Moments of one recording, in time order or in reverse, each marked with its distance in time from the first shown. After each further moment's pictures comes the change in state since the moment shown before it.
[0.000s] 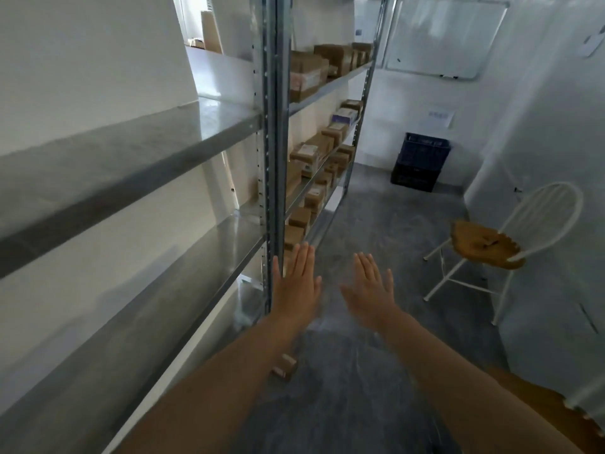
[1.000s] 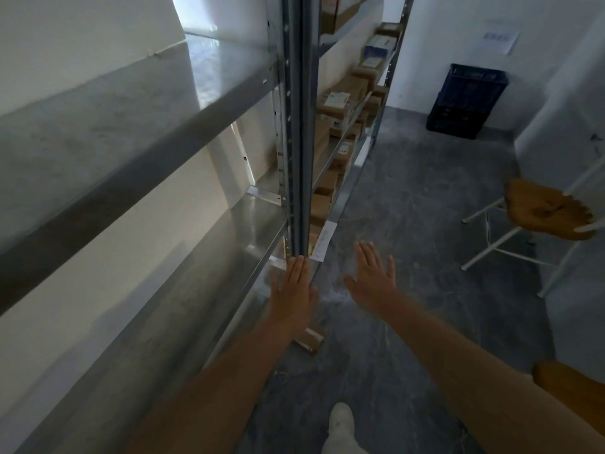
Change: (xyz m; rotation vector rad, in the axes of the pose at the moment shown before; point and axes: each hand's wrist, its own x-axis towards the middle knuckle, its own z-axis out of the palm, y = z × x) left_hand 0.074 -0.107 0.081 -0.145 -0.331 -0.110; right_hand 0.147 -0.036 0.074 0.043 -0.191 -0.036
